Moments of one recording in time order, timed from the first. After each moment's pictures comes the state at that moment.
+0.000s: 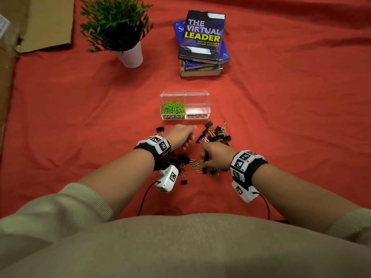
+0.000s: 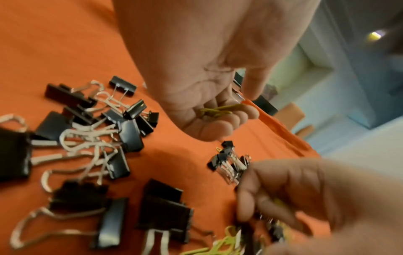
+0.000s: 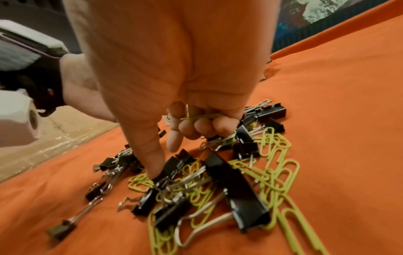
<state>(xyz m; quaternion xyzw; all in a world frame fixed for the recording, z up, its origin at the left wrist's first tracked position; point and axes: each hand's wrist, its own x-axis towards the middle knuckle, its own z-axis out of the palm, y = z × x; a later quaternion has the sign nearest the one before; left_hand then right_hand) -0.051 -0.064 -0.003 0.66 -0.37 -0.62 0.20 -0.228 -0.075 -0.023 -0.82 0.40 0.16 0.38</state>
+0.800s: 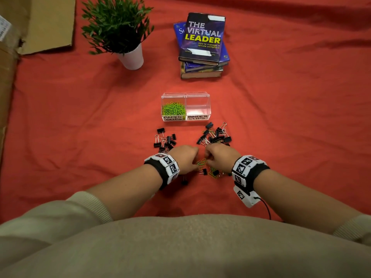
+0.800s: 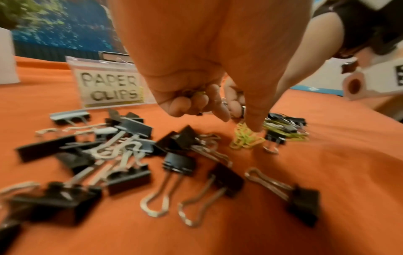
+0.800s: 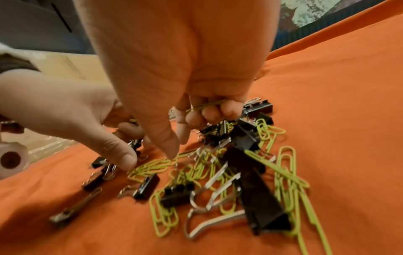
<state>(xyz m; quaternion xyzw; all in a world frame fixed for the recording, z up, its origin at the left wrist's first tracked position) -0.068 -0.025 -0.026 0.59 -0.74 -0.30 -0.10 -0.234 -0.069 -0.029 -0.83 0.44 0.15 0.31</state>
